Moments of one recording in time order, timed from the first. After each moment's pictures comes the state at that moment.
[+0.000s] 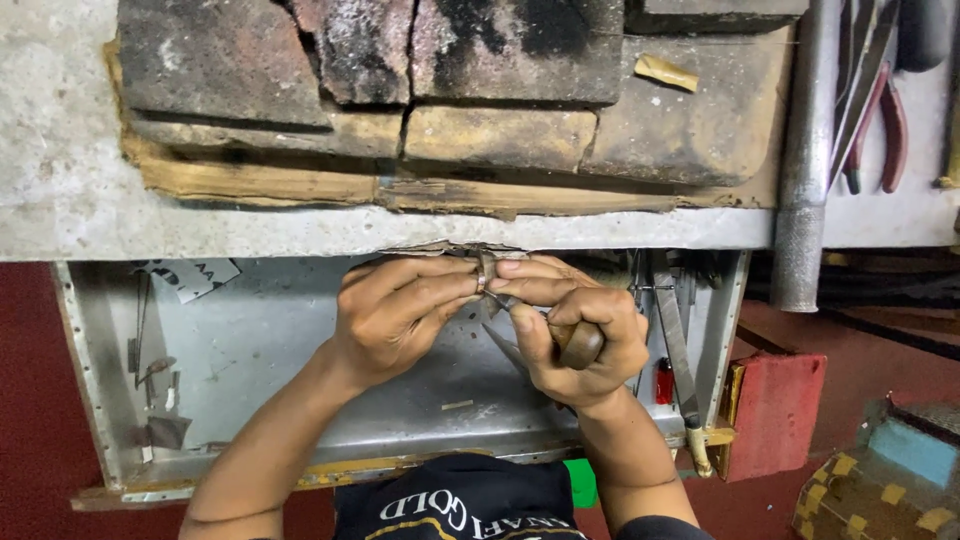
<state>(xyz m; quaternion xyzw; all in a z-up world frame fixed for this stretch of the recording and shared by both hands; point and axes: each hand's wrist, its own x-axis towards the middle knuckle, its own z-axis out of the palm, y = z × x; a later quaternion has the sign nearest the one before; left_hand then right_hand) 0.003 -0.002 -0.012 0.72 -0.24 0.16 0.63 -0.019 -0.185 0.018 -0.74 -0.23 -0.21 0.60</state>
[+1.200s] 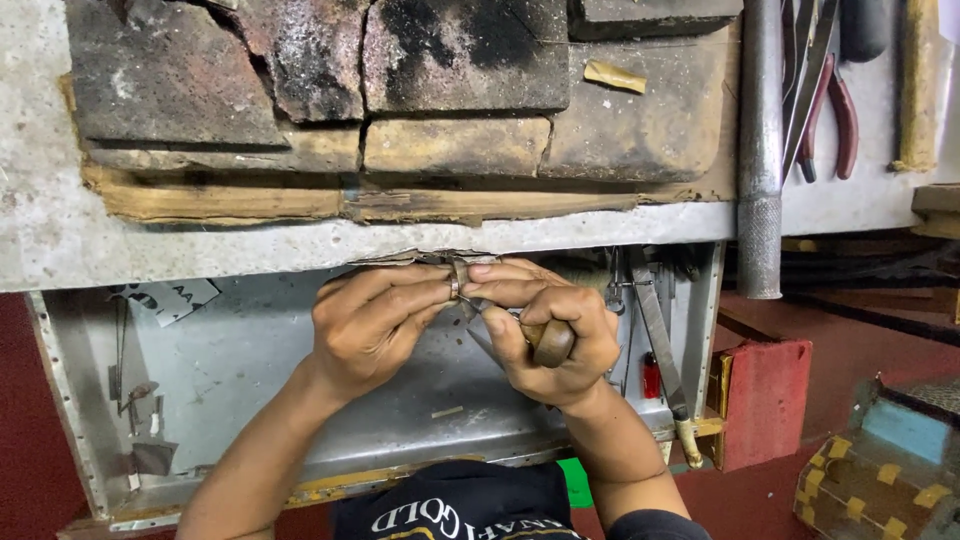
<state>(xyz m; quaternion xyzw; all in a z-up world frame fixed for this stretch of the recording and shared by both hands) 0.006 0.000 -0.011 0.73 -0.25 0.16 0.62 -0.020 -0.185 0.017 -0.73 -0.21 -0.23 0.60</state>
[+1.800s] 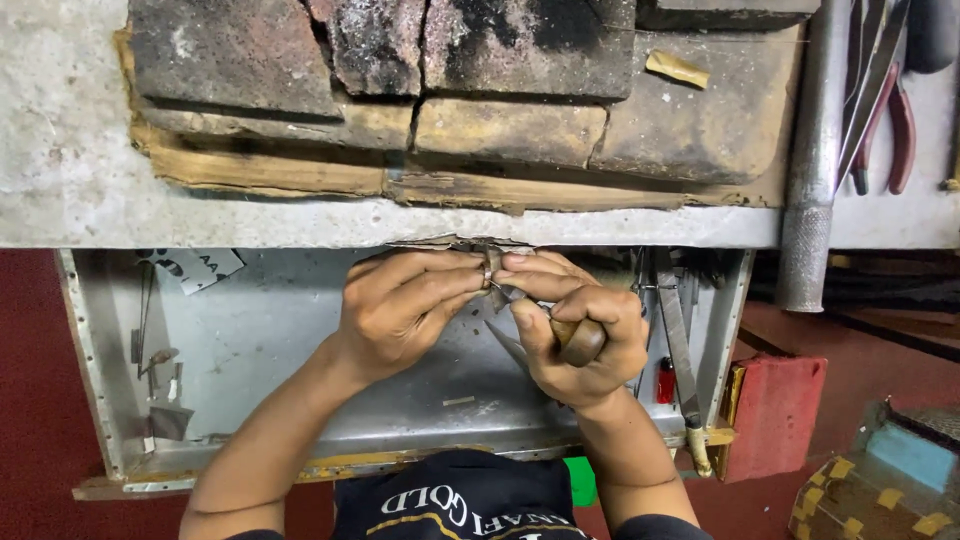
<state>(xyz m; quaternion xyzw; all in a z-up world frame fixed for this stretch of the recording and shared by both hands) 0.002 -0.002 -0.012 0.71 -0.23 0.16 0.64 -0.023 -0.182 0.013 -0.75 -0.22 -0.24 0.58</state>
